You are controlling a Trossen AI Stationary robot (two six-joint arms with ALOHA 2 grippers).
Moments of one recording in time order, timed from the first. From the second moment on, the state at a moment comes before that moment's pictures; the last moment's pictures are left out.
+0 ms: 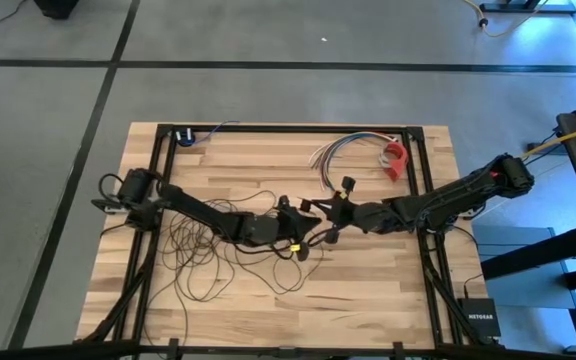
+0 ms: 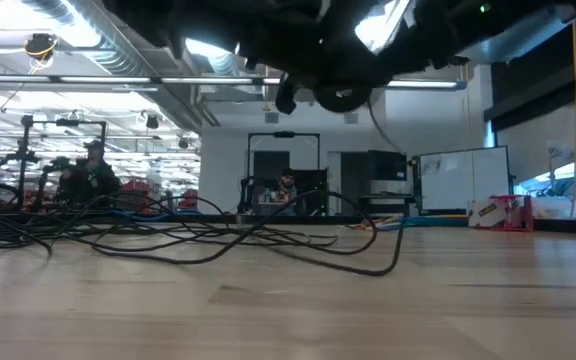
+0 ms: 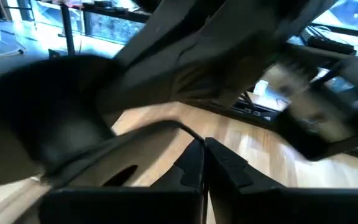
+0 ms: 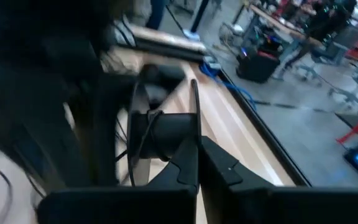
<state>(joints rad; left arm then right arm) -0.23 1.91 1.08 0.67 -0.55 -0.26 0.25 1.31 0.68 0.29 0.62 -0.13</state>
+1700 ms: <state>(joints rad) -0.21 1.73 1.07 0.44 -0.57 -0.28 0.26 1.21 0.68 -0.01 0.64 -0.05</state>
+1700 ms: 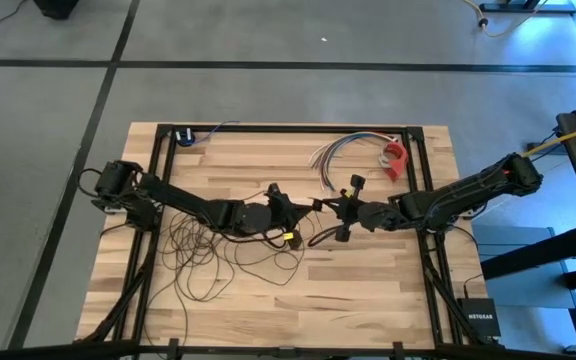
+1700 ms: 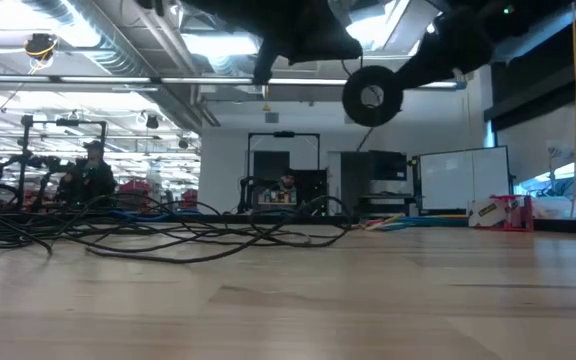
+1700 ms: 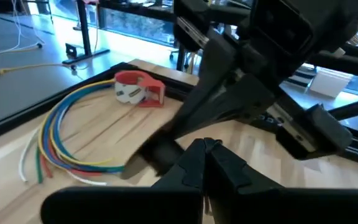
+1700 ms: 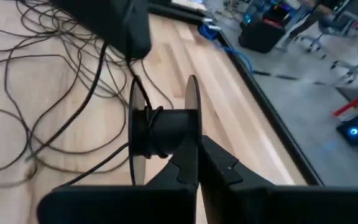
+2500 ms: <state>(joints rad) -0.22 1.75 1.11 0.56 -0.59 -0.16 0.24 1.21 0.68 0.16 0.70 -0.08</state>
